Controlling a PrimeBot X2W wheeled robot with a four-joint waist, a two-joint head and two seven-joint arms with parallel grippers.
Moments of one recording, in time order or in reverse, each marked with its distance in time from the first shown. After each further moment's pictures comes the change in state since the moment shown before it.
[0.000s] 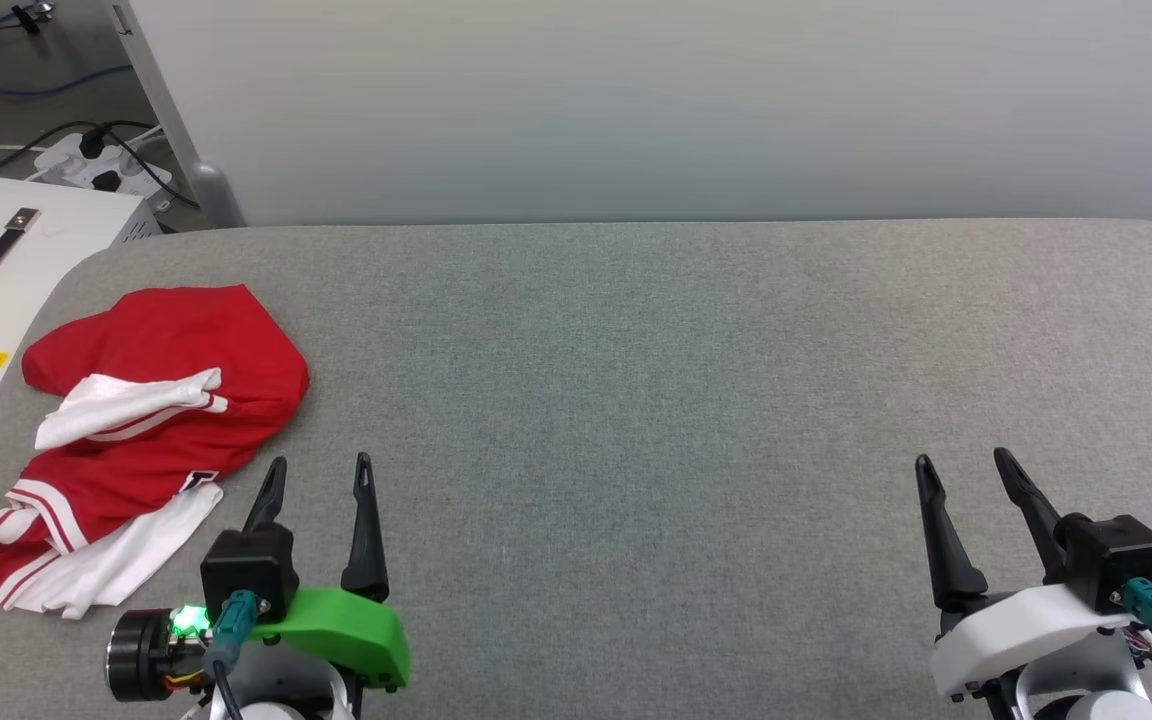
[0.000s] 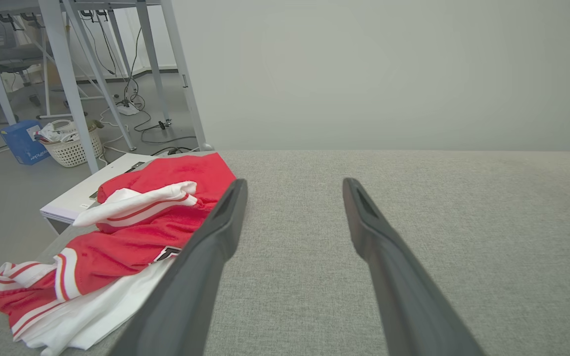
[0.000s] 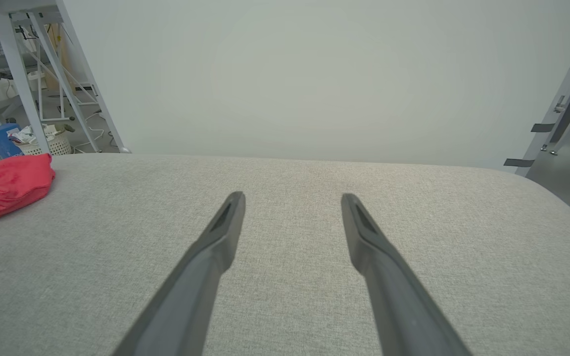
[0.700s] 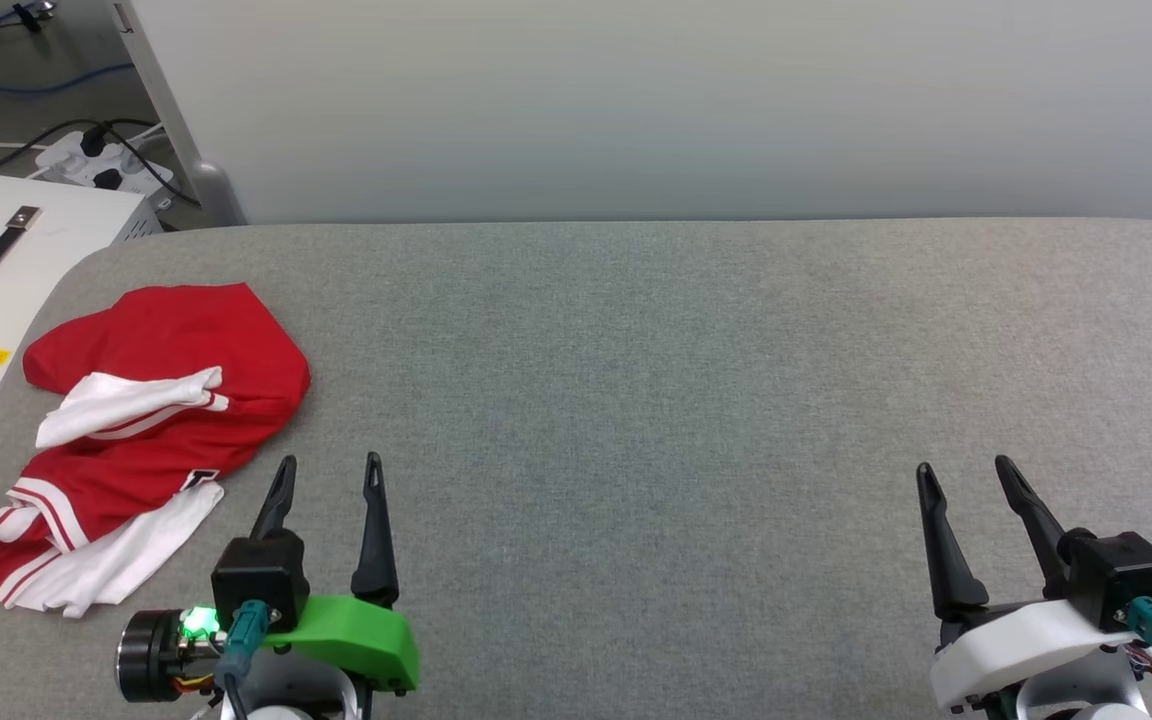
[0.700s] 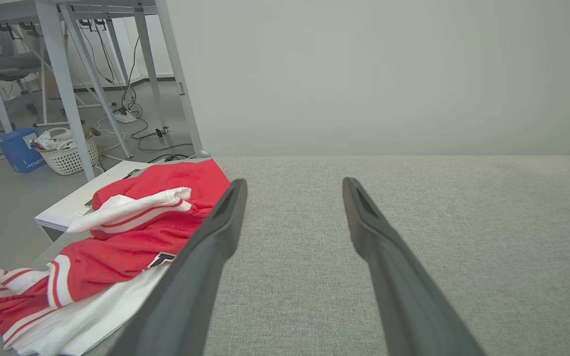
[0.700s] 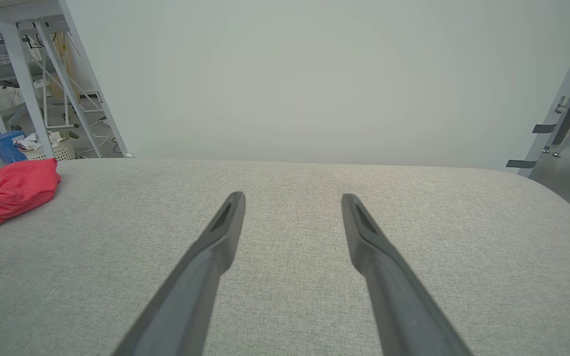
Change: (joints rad) left arm 0.003 0.000 -0.021 0.006 0.000 0.008 -0.043; right arm 0.021 0.000 0.005 0.000 0.009 0.000 -0.044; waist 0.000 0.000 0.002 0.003
